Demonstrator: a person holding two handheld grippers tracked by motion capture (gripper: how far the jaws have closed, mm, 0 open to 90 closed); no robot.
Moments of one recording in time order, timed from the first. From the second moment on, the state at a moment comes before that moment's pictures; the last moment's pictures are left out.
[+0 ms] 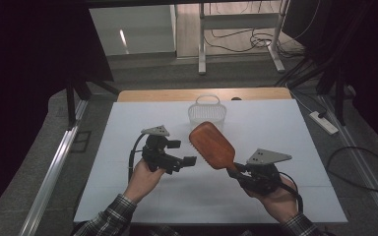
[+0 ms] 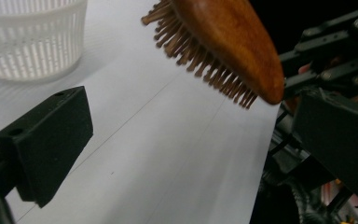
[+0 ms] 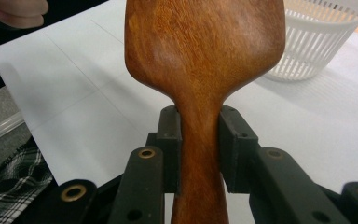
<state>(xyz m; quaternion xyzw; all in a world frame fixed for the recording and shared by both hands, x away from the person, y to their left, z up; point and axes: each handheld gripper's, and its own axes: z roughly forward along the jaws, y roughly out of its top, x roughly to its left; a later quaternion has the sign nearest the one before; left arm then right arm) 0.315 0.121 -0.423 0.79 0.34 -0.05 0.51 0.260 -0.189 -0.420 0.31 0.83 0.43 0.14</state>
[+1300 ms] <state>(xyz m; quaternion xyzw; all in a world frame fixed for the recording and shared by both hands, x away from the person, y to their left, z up) 0.332 0.087 -0.427 0.77 0.35 -0.12 0.52 0.252 -0.173 -0.427 0.29 0.83 0.46 0.13</state>
